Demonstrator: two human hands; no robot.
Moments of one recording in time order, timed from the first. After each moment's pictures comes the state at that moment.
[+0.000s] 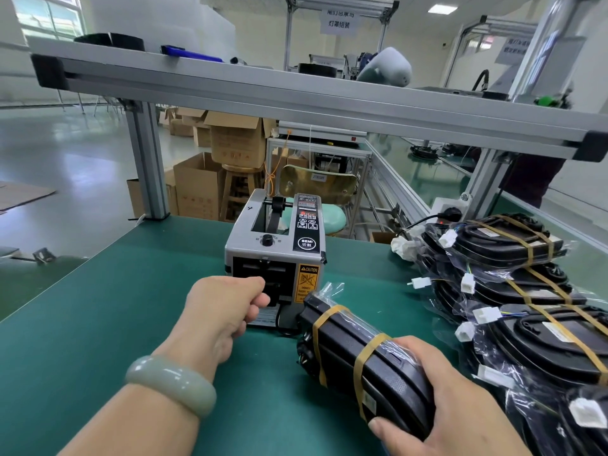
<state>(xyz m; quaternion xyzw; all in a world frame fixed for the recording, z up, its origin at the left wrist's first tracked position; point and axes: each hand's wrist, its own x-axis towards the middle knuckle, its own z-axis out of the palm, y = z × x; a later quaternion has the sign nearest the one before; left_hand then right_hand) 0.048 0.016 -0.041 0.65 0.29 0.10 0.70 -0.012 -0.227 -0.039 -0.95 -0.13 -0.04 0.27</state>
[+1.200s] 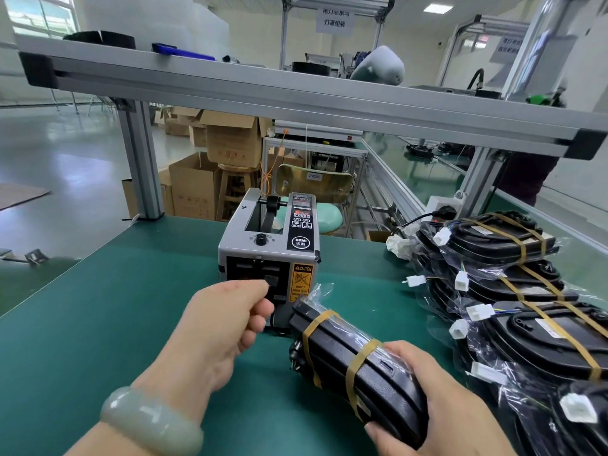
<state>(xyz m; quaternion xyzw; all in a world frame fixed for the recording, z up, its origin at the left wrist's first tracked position) 0.024 0.000 -0.034 0.62 0.23 0.06 0.75 -0.015 -0.226 -0.050 -0.94 -0.17 -0.08 0.30</state>
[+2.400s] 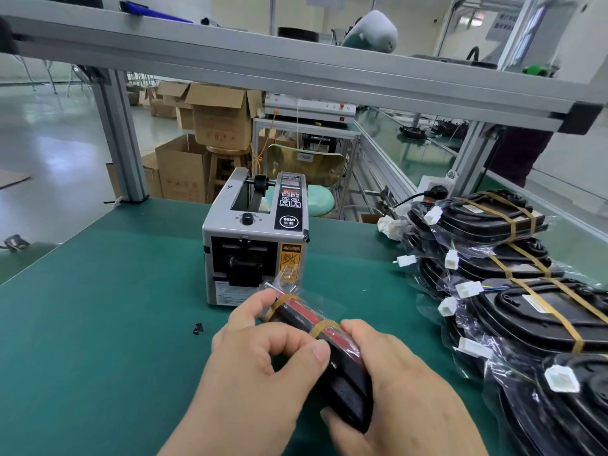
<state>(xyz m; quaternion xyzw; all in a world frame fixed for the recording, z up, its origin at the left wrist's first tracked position) -0.048 -0.048 -0.032 0.81 0.06 0.09 0.57 -0.031 -0.199 -0.049 -0.96 -0.19 -0.09 0.16</state>
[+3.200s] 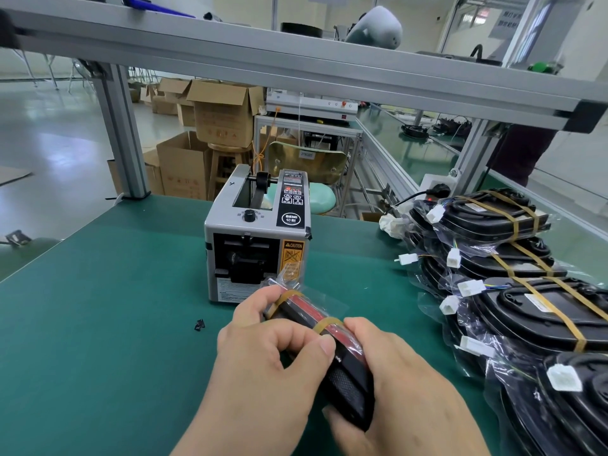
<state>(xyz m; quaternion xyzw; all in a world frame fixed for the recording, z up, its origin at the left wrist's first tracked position) -0.043 -0.055 -0.038 0.81 0.07 0.11 0.57 -0.031 -0.197 -0.046 -0.97 -0.19 -0.07 0.16</state>
